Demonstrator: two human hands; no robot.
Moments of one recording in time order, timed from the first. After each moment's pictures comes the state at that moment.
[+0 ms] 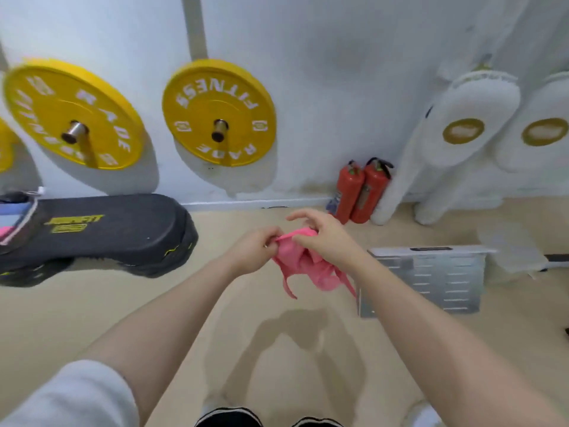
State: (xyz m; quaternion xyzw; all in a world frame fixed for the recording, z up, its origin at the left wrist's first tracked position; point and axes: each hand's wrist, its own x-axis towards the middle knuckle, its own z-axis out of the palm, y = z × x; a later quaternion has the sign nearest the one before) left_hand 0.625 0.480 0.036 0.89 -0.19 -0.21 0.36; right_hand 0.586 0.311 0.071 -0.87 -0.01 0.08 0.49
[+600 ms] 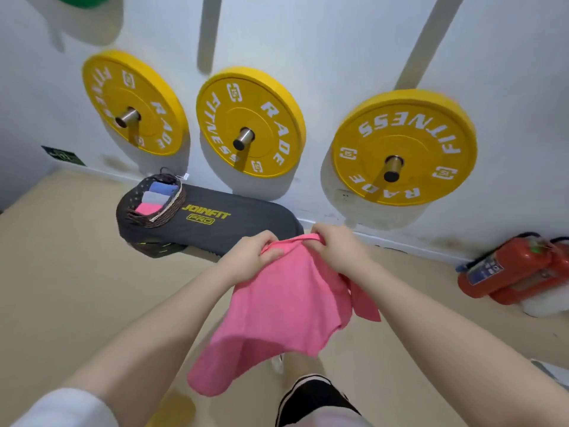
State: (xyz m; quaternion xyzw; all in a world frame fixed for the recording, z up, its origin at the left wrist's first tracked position) left_hand 0.787 0.888 0.023 0.94 -0.02 -0.14 0.31; right_hand 0.831 0.691 0.028 -0.94 -0.18 0.11 0.27
